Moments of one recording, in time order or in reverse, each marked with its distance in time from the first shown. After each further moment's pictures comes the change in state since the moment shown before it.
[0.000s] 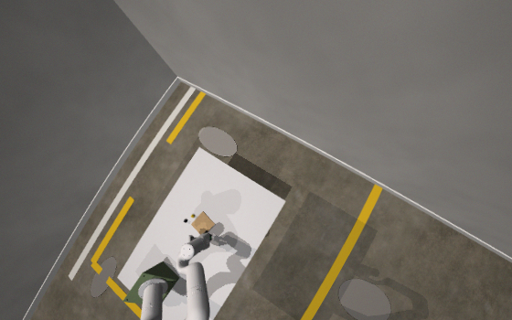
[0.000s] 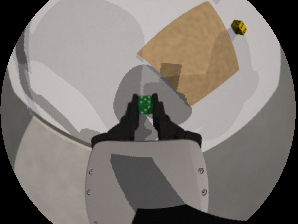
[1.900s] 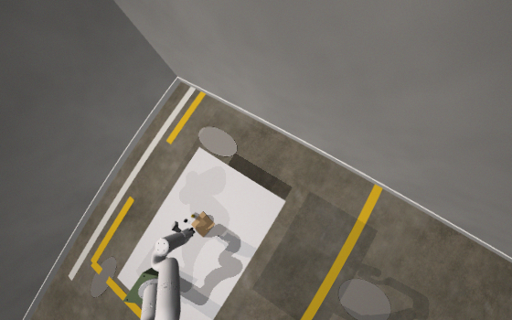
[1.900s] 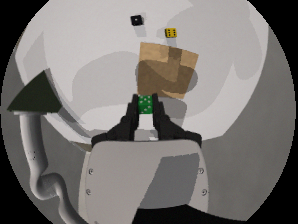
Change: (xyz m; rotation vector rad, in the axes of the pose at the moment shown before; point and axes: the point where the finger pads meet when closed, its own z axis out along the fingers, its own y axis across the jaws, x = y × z) arm 0.098 0.048 -0.084 0.002 0.000 0.644
